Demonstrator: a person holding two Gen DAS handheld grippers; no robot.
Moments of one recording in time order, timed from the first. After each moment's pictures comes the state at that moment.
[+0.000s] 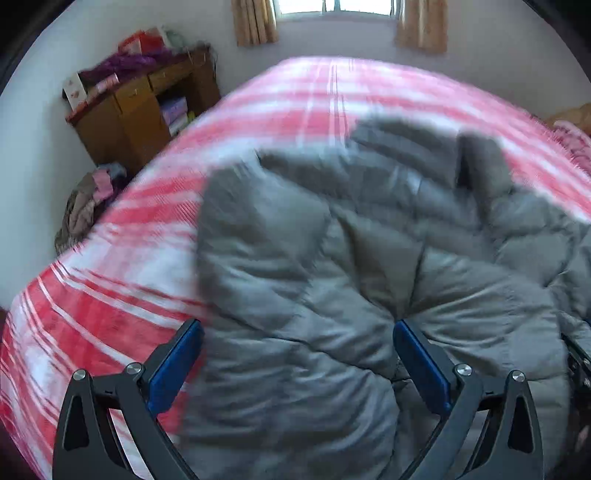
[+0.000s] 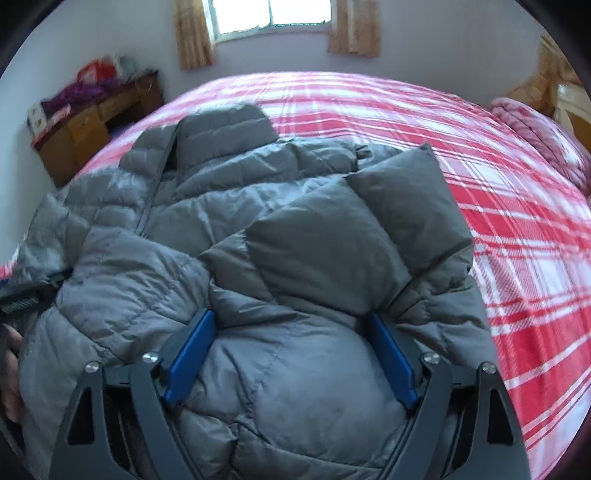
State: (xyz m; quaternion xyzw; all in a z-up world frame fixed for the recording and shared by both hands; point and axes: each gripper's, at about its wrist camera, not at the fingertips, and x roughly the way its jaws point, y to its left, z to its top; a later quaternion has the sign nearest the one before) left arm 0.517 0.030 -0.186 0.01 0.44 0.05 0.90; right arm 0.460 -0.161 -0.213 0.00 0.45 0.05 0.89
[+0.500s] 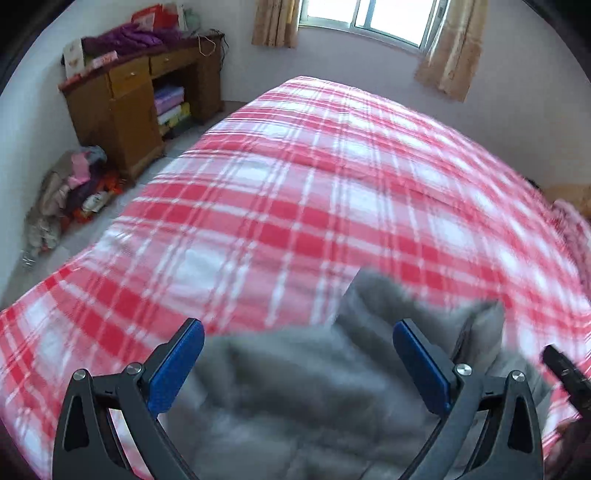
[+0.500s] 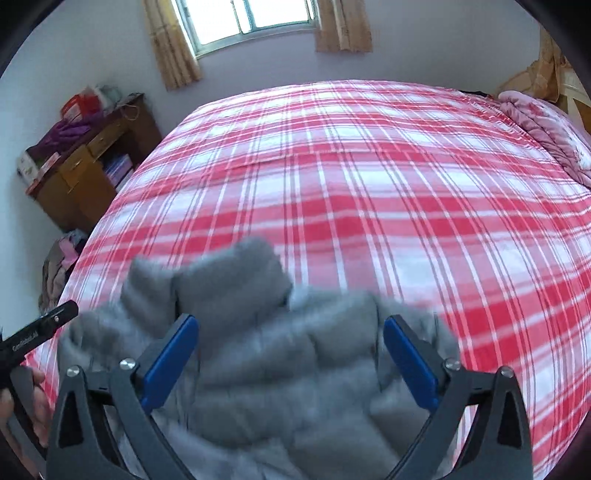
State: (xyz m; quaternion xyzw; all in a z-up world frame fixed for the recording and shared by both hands) left arm 0.673 0.056 -0.139 -0.11 0.45 0.04 0.88; right arm 0.599 -0.162 -0.130 0.08 0.45 0.04 0.89
